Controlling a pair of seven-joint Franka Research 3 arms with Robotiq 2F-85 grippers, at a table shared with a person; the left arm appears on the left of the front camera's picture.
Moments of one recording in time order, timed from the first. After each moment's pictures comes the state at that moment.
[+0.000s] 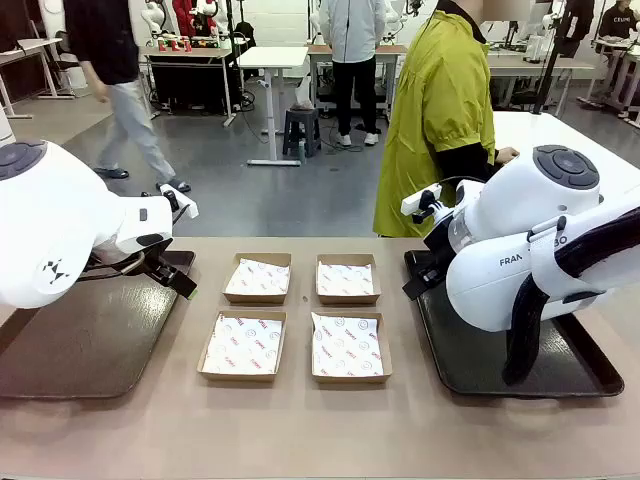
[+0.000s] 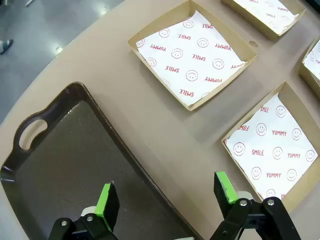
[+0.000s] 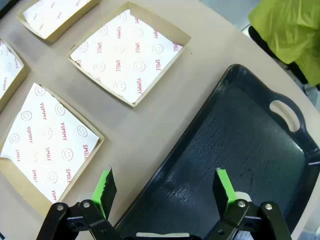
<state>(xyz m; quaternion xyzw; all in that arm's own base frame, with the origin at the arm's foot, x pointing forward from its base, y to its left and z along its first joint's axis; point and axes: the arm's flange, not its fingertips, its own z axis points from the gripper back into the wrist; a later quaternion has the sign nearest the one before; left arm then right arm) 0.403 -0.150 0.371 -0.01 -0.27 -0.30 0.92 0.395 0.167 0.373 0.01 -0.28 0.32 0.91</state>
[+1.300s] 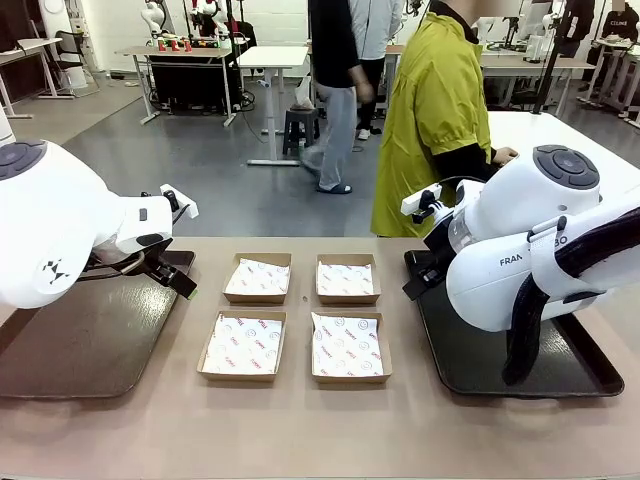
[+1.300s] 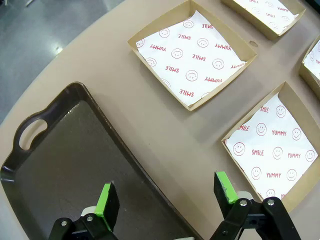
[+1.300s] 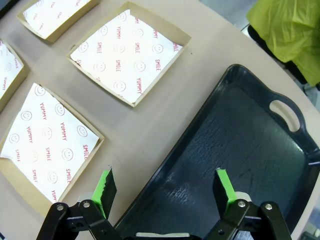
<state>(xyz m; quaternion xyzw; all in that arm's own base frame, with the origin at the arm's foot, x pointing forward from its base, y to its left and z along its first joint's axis) 0.403 -0.150 0.371 -0.01 -0.27 -0.30 0.92 0.396 0.167 0.373 0.01 -0.28 0.32 0.91</state>
